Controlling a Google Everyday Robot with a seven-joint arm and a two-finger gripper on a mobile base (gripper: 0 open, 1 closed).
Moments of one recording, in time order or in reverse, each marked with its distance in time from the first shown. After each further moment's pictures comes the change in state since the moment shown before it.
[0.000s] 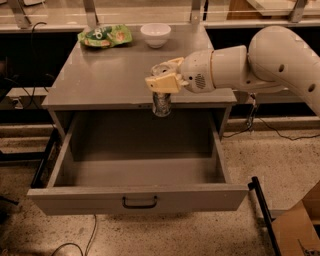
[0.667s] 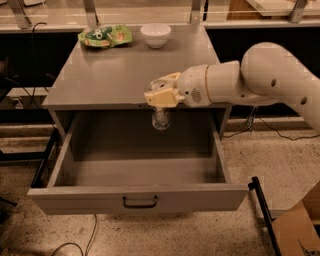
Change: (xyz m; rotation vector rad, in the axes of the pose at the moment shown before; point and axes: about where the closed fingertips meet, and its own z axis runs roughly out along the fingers) arm 0.031 0.013 0.015 -0.013 0.039 0.034
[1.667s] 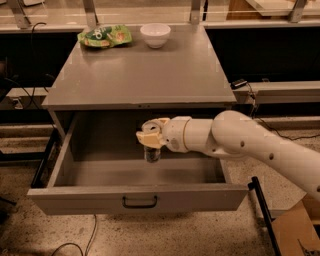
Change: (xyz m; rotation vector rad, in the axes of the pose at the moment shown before) arm 0.113 0.020 0.065 0.128 0.002 0.110
